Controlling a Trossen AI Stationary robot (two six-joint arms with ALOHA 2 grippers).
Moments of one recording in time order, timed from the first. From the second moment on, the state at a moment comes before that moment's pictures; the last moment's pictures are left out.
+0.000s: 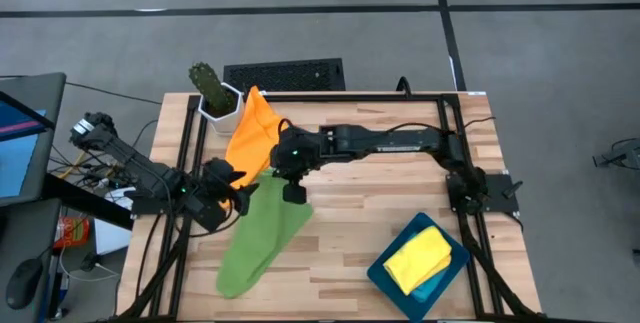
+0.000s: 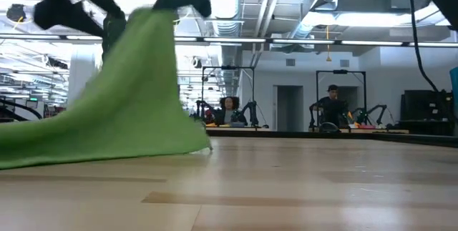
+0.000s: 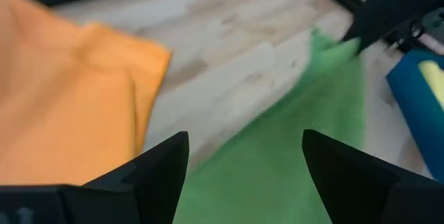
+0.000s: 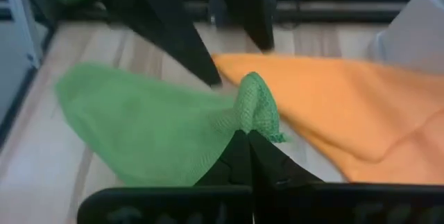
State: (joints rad) left arm -0.57 1.00 0.79 -0.84 -0.87 -1.31; right arm 0.01 2.14 2.12 -0.74 -0.08 -0.06
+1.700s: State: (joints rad) left arm 0.16 0.97 0.78 -0.45 0.29 -0.47; right arm 0.07 2.15 2.12 -0.78 -0.02 -0.17
